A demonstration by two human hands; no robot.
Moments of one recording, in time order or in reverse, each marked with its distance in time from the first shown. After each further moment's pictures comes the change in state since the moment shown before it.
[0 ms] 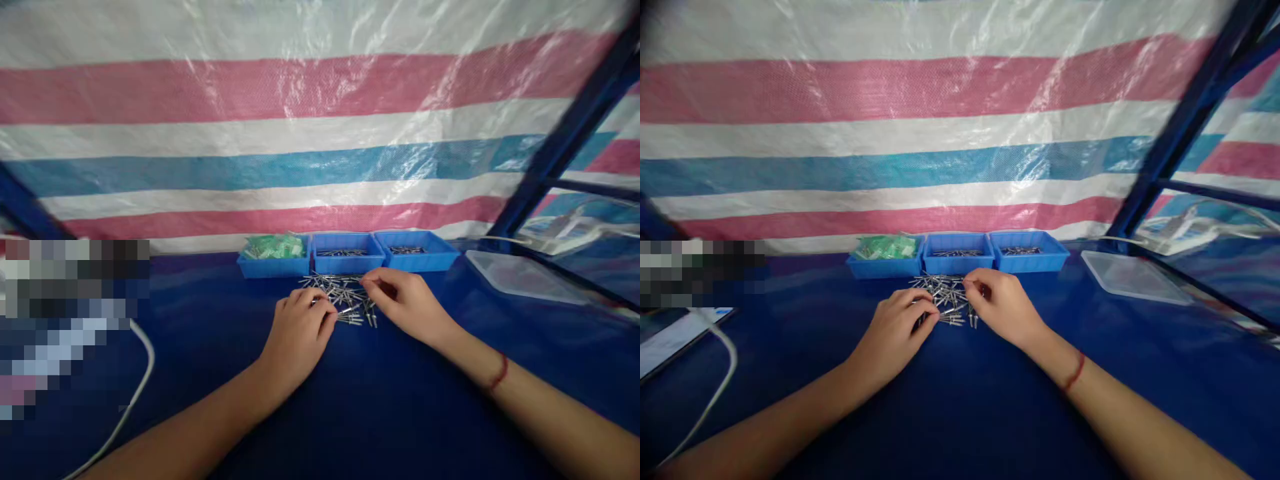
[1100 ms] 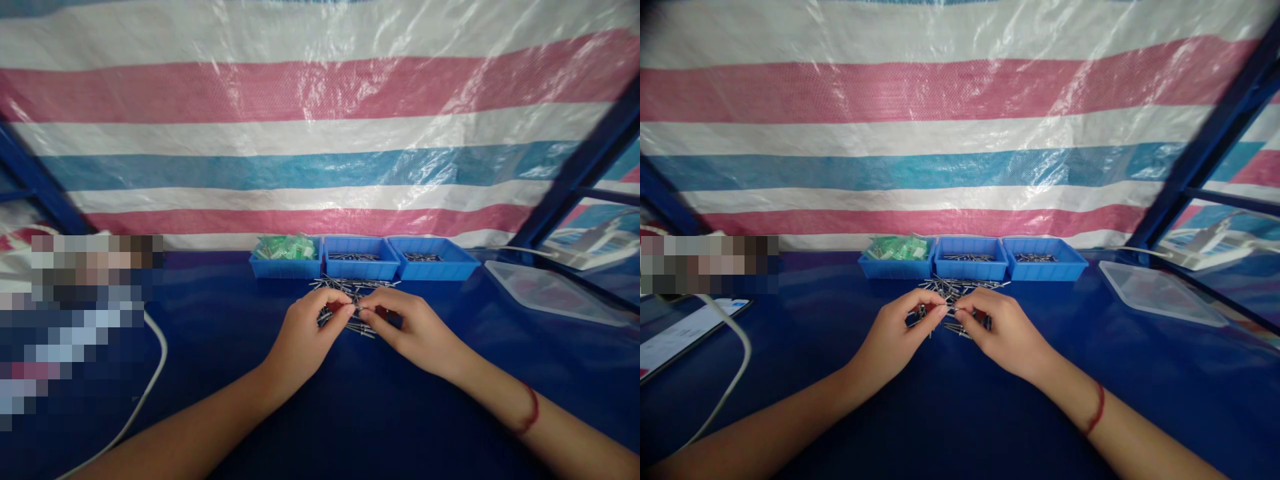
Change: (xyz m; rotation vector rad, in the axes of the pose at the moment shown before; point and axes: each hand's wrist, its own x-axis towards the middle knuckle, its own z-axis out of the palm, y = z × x) left_hand 0.002 -0.004 -0.006 -0.588 0.191 -0.052; right_hand -0.010 -0.017 0.013 0.077 -0.143 -0.158
